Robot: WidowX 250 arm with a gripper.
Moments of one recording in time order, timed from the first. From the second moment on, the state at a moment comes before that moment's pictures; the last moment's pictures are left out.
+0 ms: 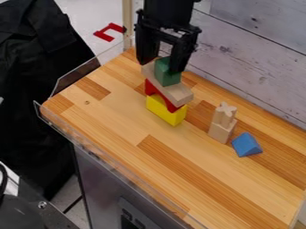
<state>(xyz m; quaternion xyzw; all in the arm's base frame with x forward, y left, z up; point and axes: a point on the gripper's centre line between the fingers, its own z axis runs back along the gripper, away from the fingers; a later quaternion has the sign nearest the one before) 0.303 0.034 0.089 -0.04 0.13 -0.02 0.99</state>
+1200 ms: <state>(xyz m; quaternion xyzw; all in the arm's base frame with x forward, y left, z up) 0.320 -0.017 0.098 -0.04 0.12 0.00 0.99</state>
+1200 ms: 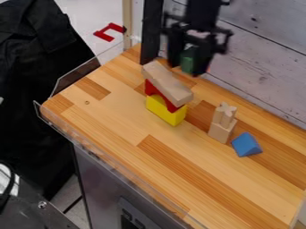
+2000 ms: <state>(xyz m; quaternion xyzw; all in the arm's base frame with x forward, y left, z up) 0.326 -0.059 0.065 -0.11 0.14 -0.02 0.98</state>
